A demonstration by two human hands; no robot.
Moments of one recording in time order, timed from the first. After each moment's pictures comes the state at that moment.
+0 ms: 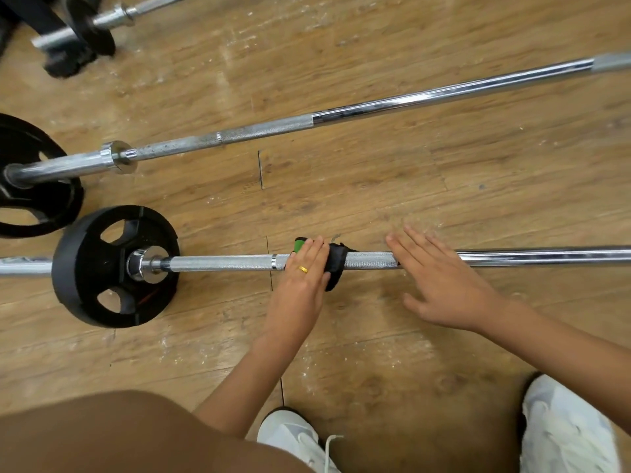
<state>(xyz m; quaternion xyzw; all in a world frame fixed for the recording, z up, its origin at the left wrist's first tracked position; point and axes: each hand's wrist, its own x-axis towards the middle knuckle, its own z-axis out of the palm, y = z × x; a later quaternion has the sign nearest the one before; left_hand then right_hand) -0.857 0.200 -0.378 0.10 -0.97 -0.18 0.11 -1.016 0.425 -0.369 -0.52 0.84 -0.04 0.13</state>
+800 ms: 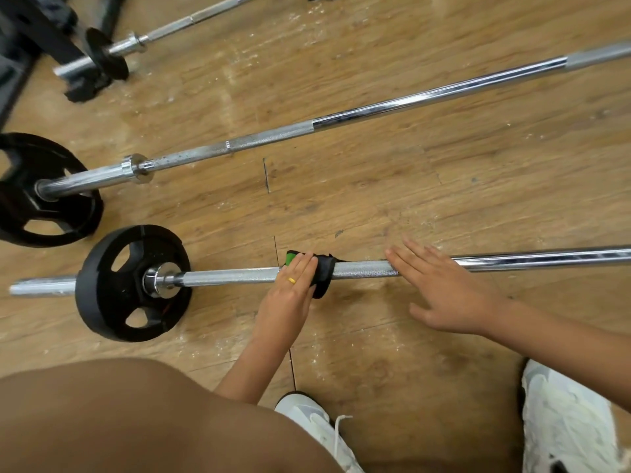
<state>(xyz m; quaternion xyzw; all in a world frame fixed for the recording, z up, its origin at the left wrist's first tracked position) -0.810 0.191 -0.371 0.08 -0.98 -0.15 0.09 -0.983 0.445 -0.351 -0.53 0.83 -0.05 0.17</state>
